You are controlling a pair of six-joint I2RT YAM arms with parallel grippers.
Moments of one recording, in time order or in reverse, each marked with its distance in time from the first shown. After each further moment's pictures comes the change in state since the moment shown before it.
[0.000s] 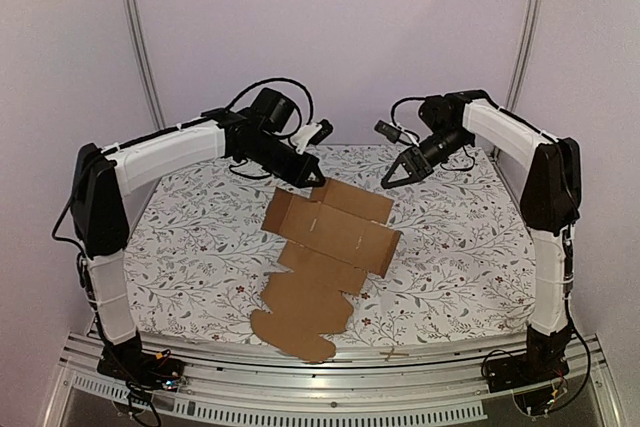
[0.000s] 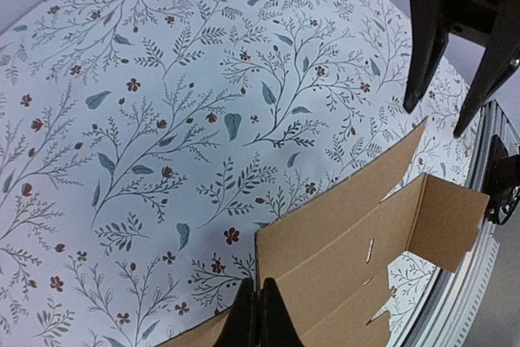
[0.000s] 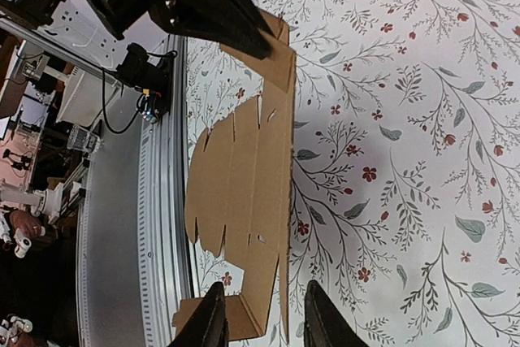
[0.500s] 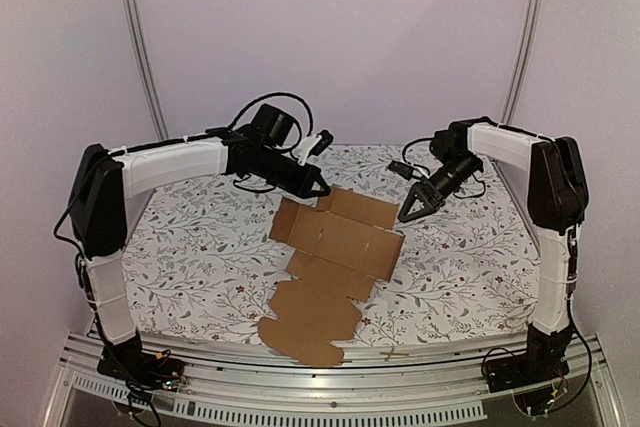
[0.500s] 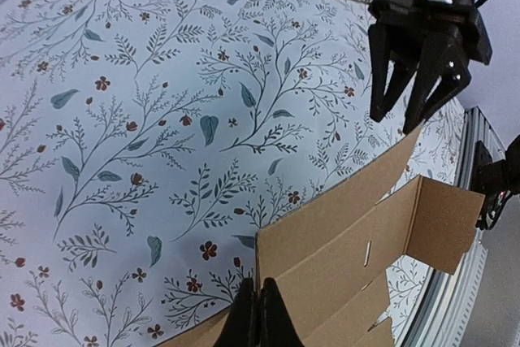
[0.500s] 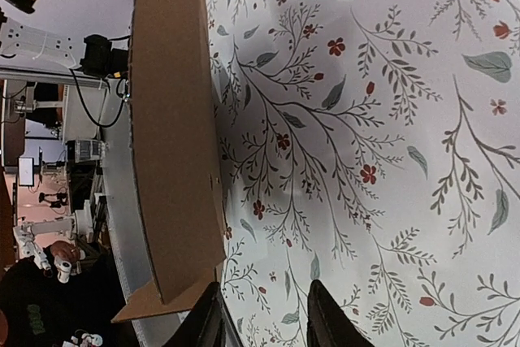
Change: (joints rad) left arm 0.000 -0.006 -0.170 0.212 0.093 -0.057; right arm -0.106 -0.025 -0.294 0.038 0.056 0.080
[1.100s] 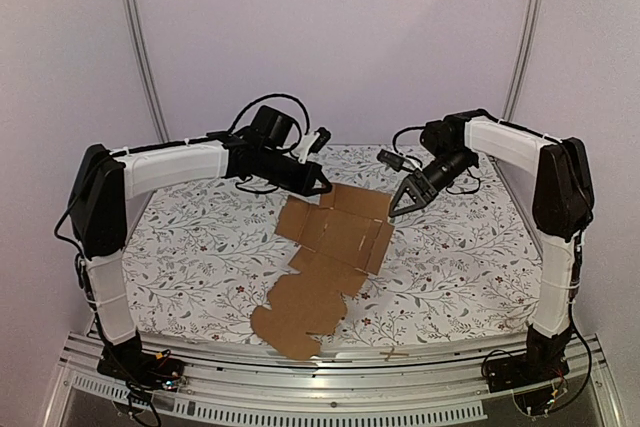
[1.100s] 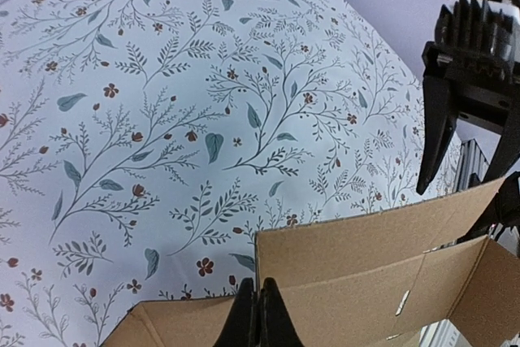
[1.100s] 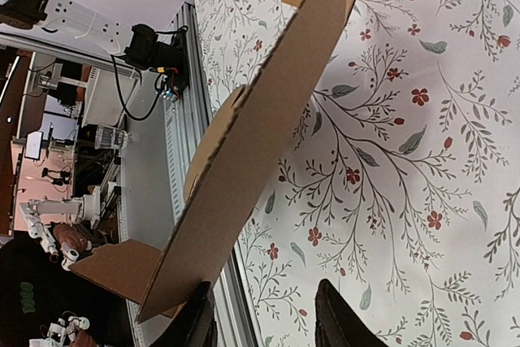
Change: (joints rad) left arm 0.000 0.000 -0.029 0.097 -0.023 -0.100; right arm 0.102 -0.080 -0.001 0.004 -0.078 -0.013
